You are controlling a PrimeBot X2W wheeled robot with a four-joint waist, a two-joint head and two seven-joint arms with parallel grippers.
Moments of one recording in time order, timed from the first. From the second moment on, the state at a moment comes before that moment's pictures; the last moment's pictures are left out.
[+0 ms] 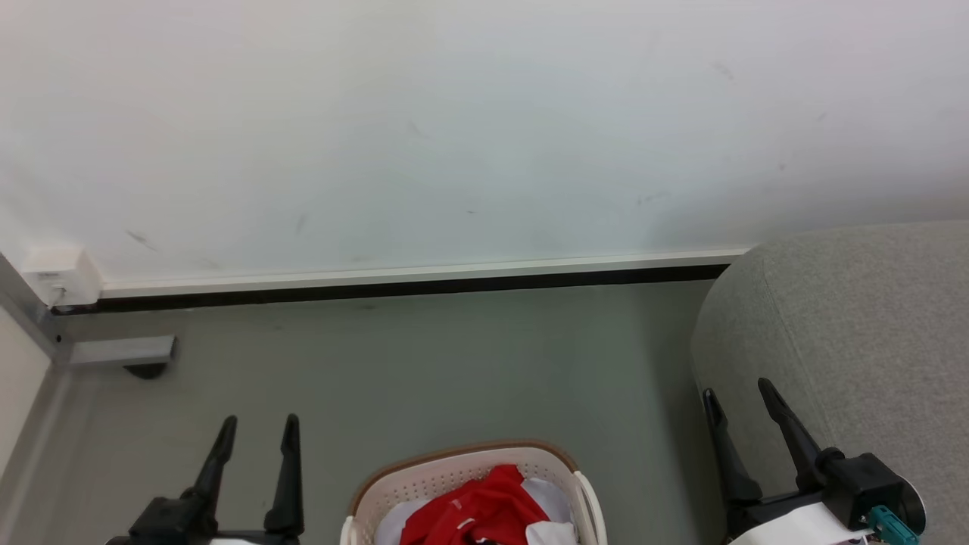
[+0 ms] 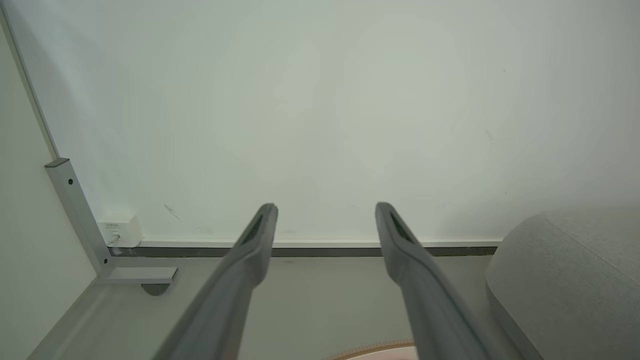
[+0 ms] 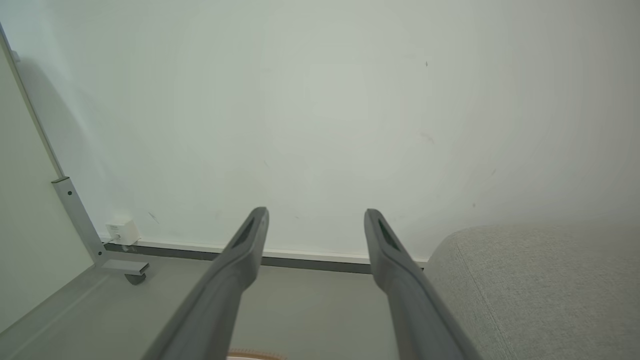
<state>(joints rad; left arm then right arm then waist) 0.00 0.05 0.03 0.13 -0.09 -0.08 -0.26 -0.14 -0.05 0.17 0.29 0.24 0.13 -0.26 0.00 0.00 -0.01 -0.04</state>
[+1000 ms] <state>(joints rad) -0.43 0.26 -0.25 0.73 -0.16 -0.13 -0.22 -0.33 -0.05 0.14 0.11 0.28 0.13 -0.26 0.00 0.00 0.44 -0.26</state>
